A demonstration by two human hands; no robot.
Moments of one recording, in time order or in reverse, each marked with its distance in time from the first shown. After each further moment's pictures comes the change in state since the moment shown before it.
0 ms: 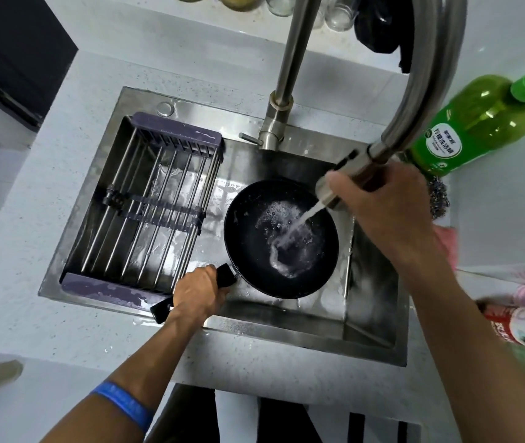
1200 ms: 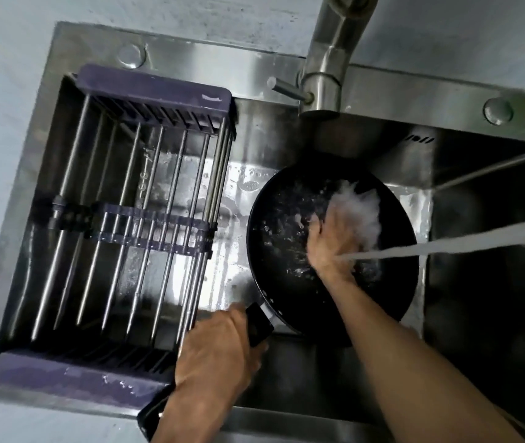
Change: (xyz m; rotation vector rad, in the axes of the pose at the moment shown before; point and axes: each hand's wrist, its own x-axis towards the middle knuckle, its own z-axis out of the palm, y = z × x) left_hand 0.028 0.000 0.008 0.127 -0.174 0.083; right_hand 0.027 0.184 0.342 -0.203 -0.192 0.385
